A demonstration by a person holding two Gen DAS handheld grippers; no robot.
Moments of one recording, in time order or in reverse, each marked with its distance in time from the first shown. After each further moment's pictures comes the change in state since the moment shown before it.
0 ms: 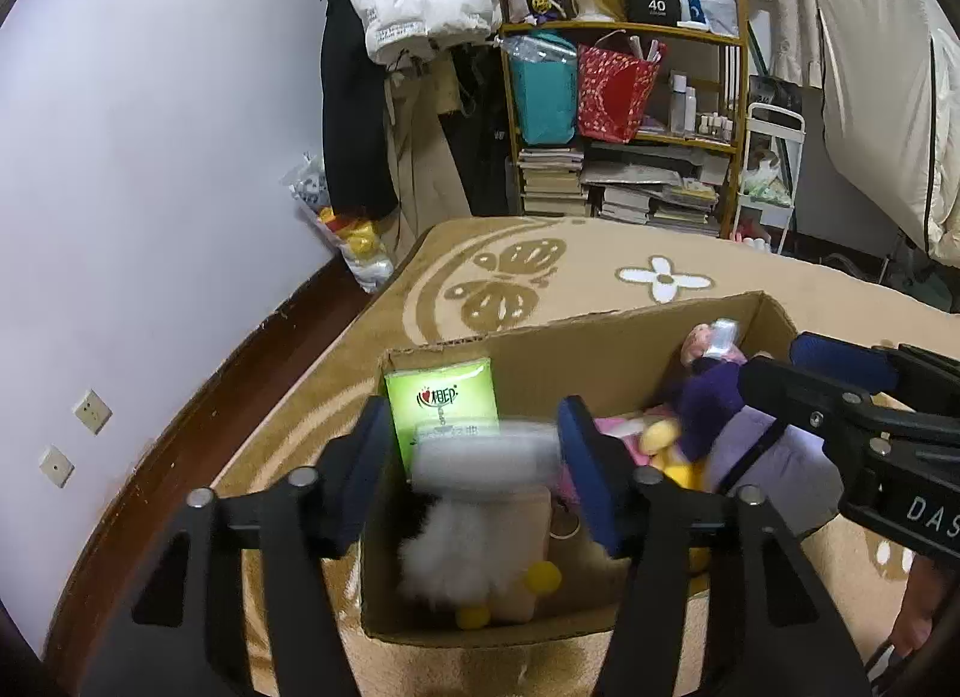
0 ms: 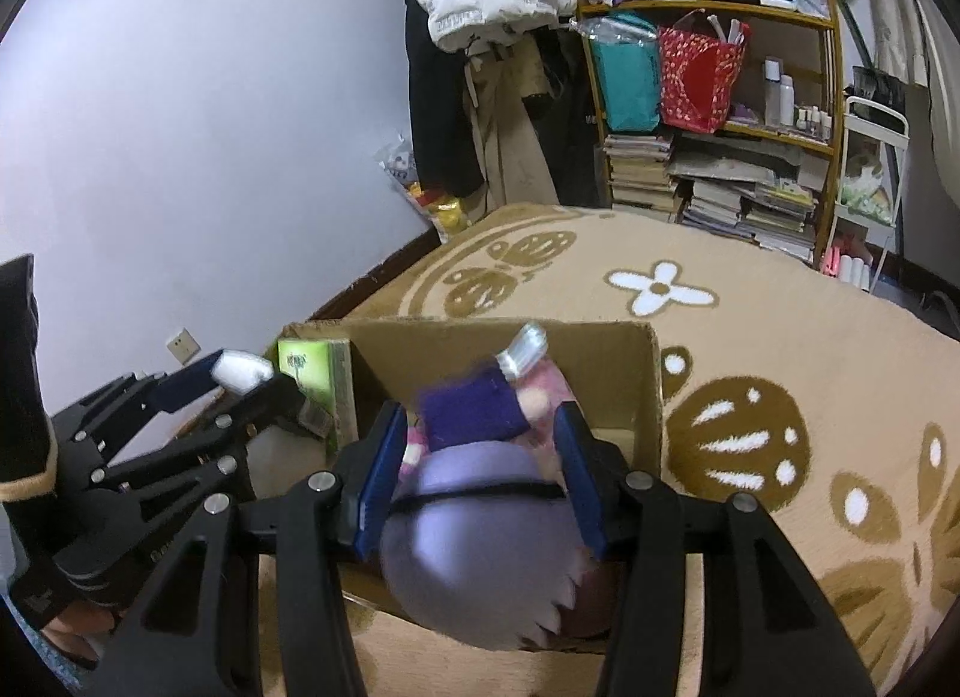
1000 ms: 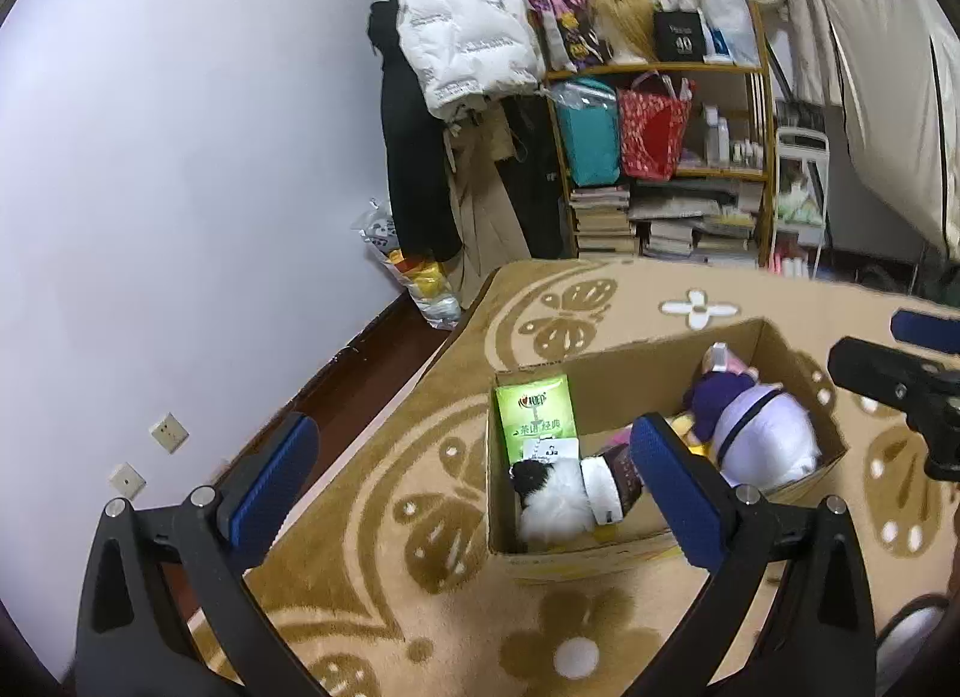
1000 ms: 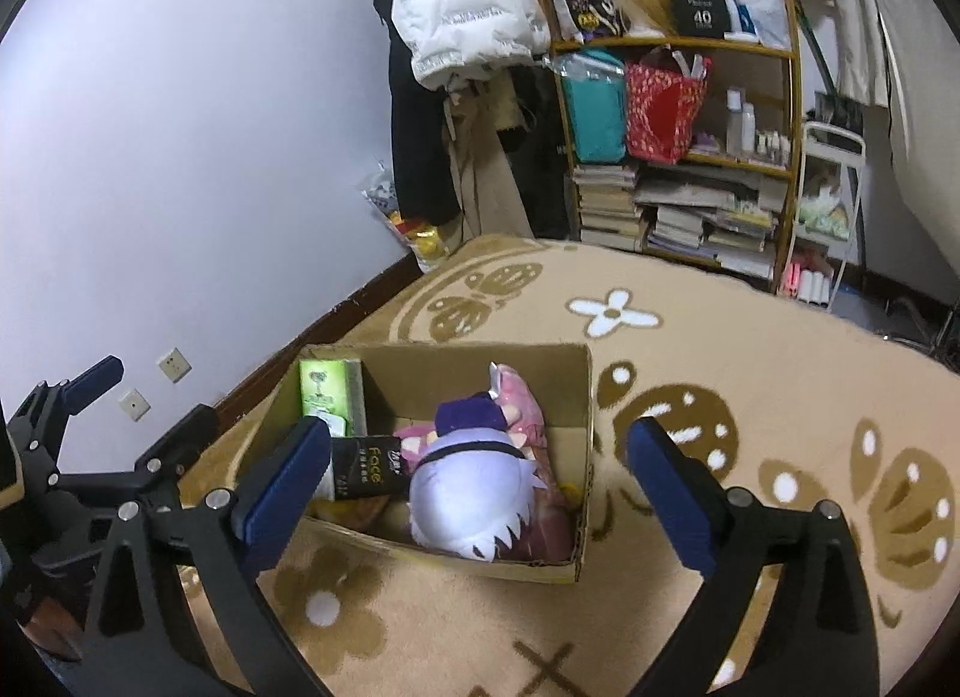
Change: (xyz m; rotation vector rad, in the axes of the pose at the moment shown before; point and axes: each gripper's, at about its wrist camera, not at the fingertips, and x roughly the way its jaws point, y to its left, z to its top) left arm -0.100 0.025 0.000 0.005 -0.086 0.138; right arm -0.077 0.010 0.004 0.018 -0.060 -0.058
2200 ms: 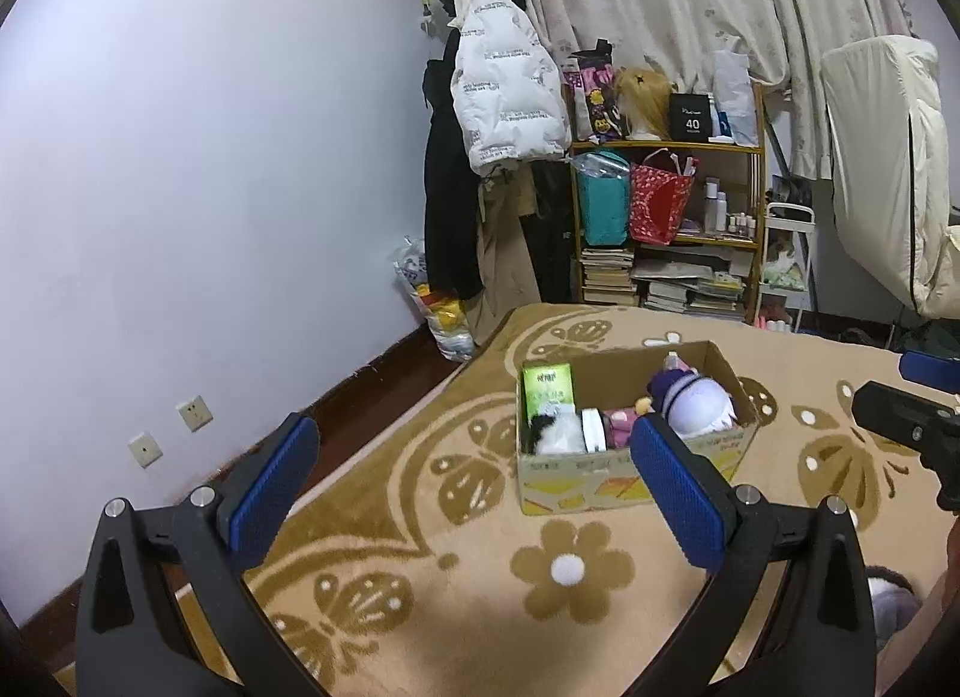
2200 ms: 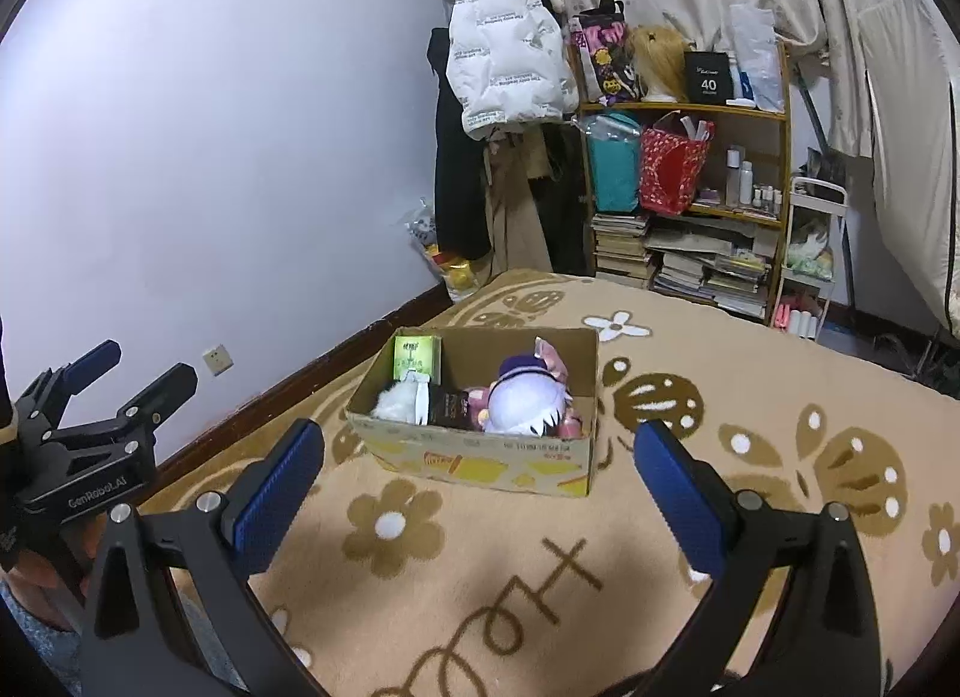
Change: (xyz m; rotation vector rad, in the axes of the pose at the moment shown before) left arm -0.143 0.038 -0.055 -0.093 -0.126 0.006; right arm -0.133 0.044 -0.064 -0.079 -0.093 0.017
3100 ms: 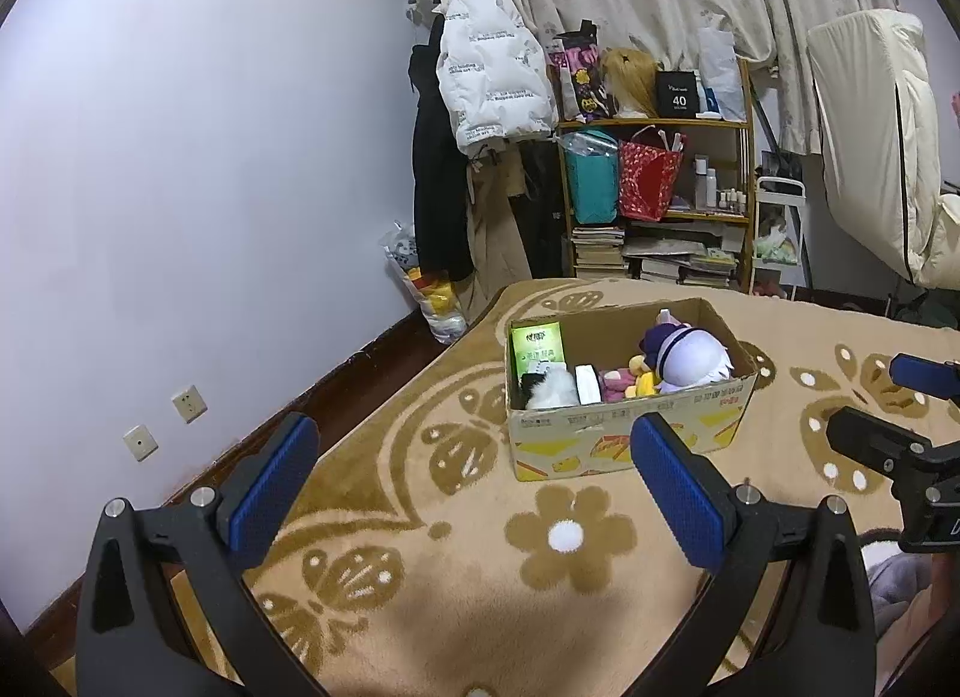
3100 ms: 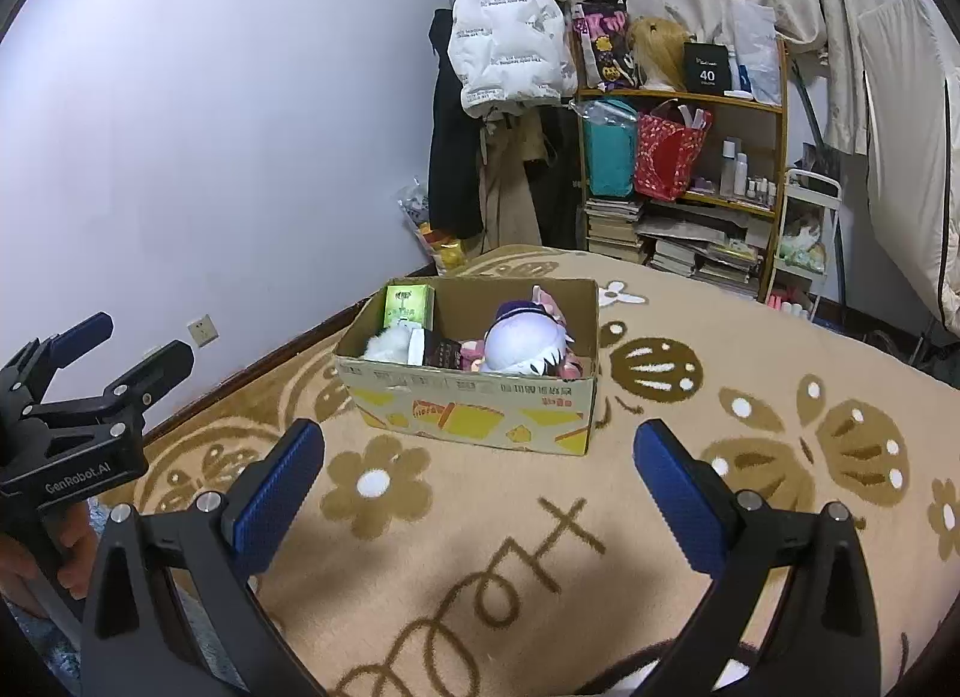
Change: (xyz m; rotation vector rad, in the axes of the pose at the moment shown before) left arm 0.007 -0.009 -0.029 0.031 0.026 -0.010; right arm 0.018 0.006 -0.040 -0.032 0.020 -0.045
